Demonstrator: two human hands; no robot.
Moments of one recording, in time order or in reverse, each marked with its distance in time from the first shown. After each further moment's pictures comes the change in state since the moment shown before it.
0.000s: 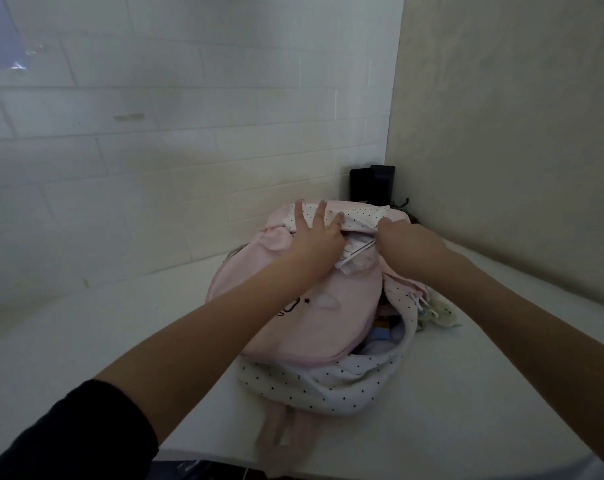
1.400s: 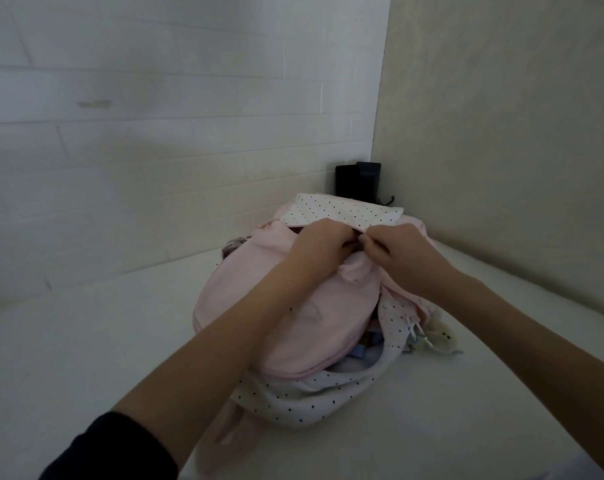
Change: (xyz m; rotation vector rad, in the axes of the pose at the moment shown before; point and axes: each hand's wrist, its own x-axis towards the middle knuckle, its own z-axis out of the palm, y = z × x) left_hand 0.021 0.016 -0.009 -0.748 0.209 0.045; right_hand -0.018 0.012 0.002 0.523 0.210 -0.223
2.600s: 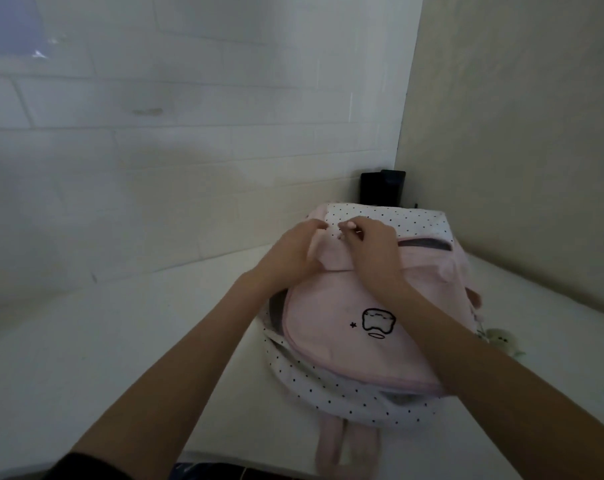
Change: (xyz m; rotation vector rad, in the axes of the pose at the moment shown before) left_hand -0.060 -0.080 -0.021 -0.322 -0.004 -0.211; right_hand 0.049 -0.052 0.071 0.201 0.380 0.286
